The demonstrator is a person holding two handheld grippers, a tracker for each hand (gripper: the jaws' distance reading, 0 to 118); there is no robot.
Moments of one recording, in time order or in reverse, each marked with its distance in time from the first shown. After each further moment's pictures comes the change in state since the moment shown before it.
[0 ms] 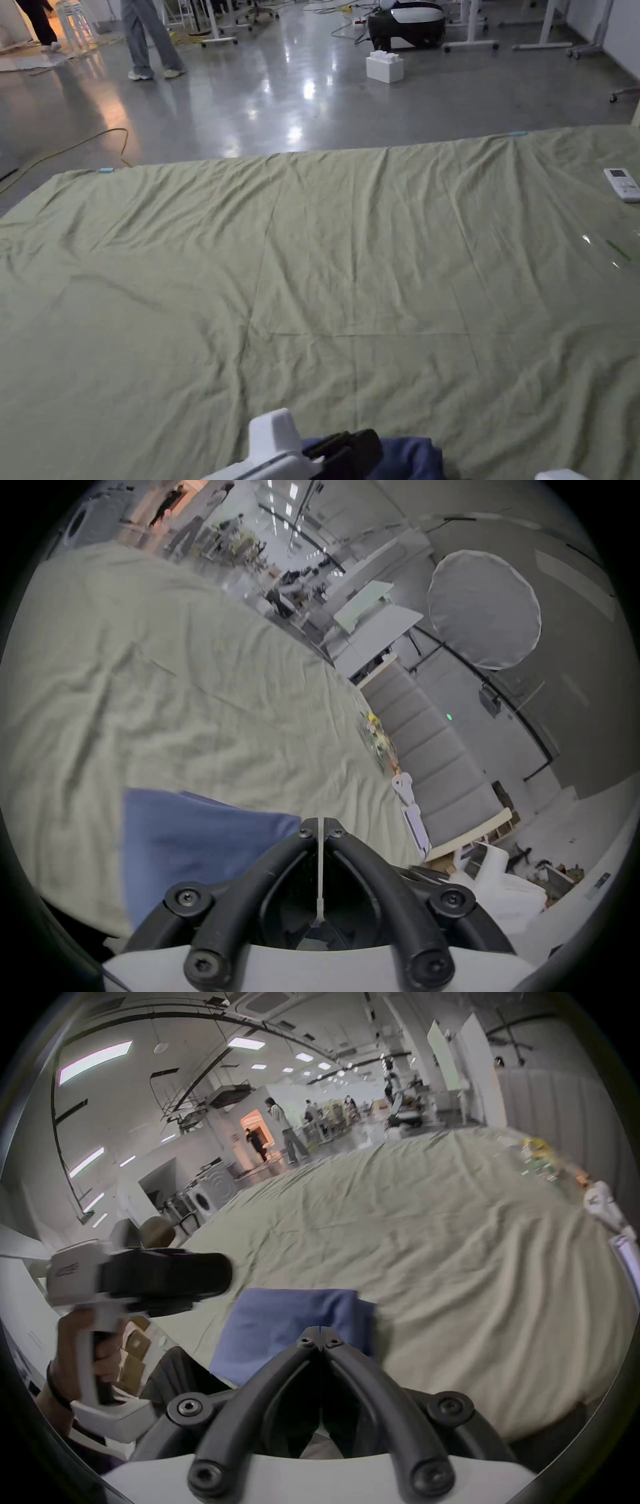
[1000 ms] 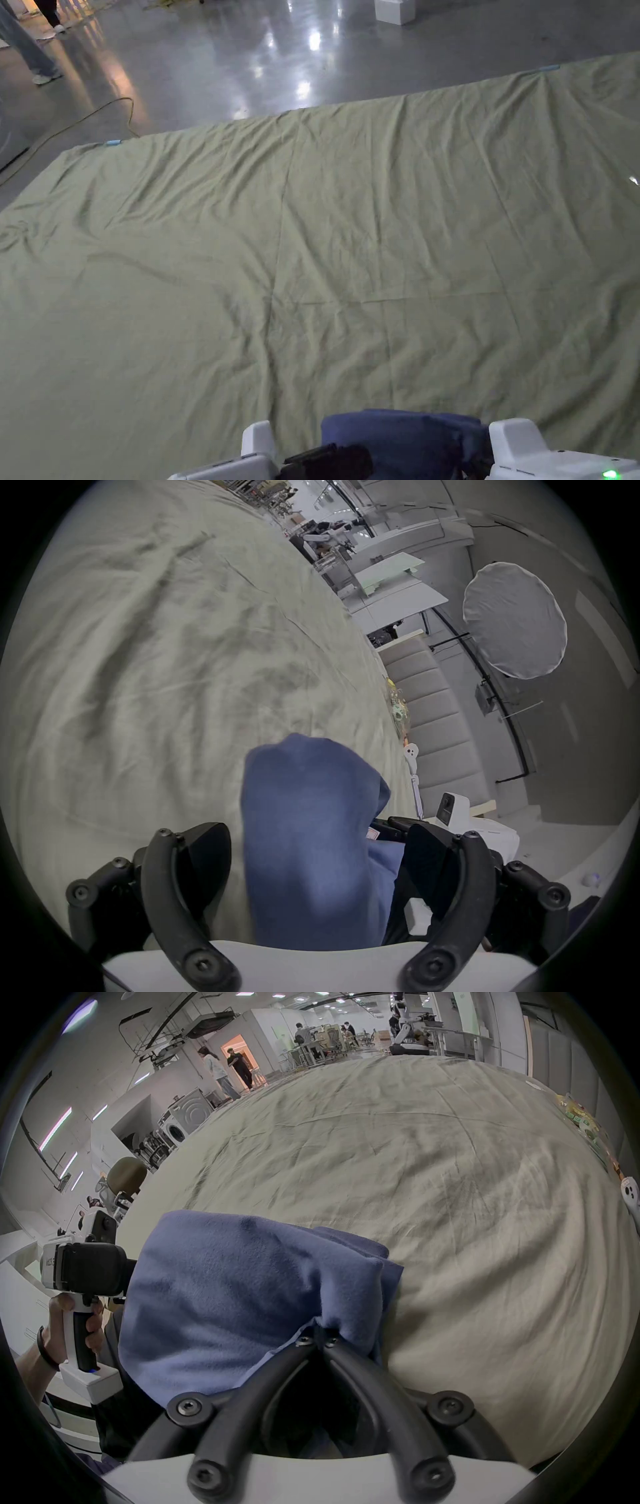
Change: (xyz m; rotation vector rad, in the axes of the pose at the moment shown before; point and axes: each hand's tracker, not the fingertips) left arm -0.154 -0.009 -0.038 -0.268 -0.114 0.188; right arm 0.020 -0.011 -0.108 -0.355 -0.098 0.024
